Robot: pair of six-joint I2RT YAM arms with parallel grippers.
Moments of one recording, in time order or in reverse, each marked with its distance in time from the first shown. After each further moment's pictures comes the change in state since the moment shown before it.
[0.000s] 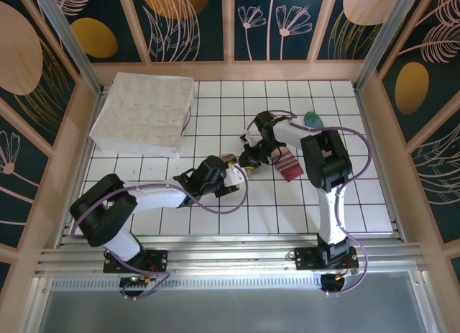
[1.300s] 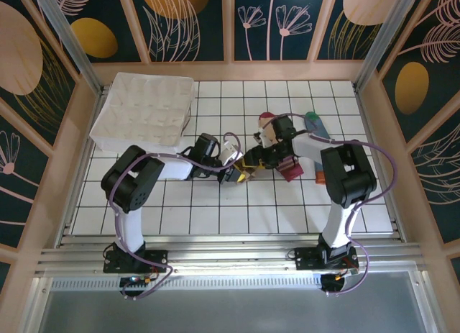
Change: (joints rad) left arm 0.272 0.335 0.234 -0.019 0.764 -0.484; right arm -0.066 -0.255 -0.352 0.394 -0.037 0.087
